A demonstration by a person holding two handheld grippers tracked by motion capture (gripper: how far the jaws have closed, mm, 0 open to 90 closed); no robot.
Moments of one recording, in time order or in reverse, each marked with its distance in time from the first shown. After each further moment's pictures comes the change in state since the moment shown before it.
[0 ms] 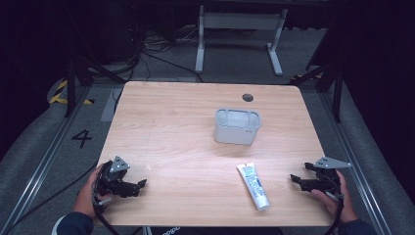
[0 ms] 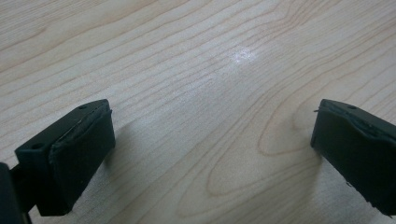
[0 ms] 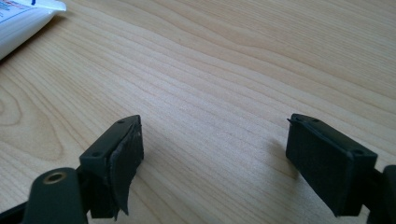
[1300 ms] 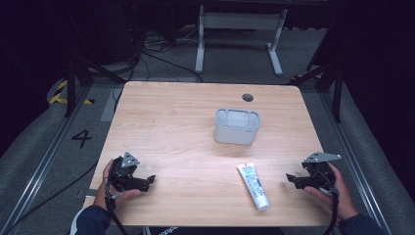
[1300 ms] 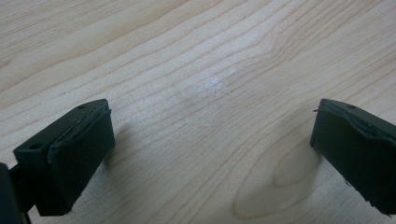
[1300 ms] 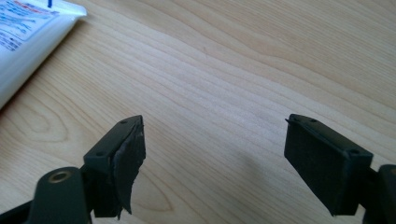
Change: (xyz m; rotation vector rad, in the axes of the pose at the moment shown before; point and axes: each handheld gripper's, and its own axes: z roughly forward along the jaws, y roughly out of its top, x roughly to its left) left arm -0.014 0.019 0.017 -0.006 0.013 -0.014; right arm 0.029 0.039 -0.008 0.155 -0.052 -0.005
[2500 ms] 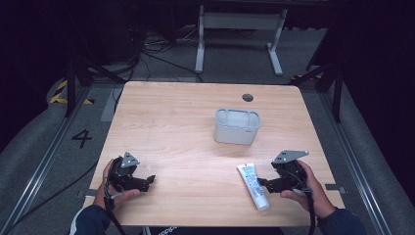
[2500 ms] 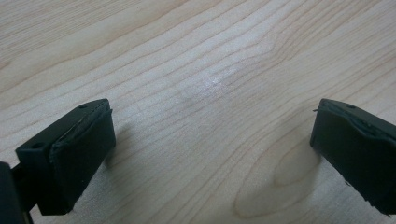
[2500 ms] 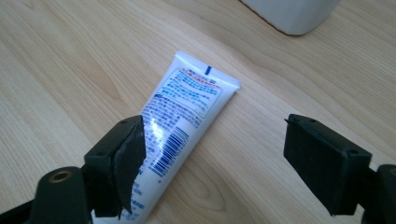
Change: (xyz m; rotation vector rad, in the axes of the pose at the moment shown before) left arm 0.001 0.000 0.000 -0.002 -0.005 0.004; right arm 0.086 0.055 0.001 0.007 0.151 -0.143
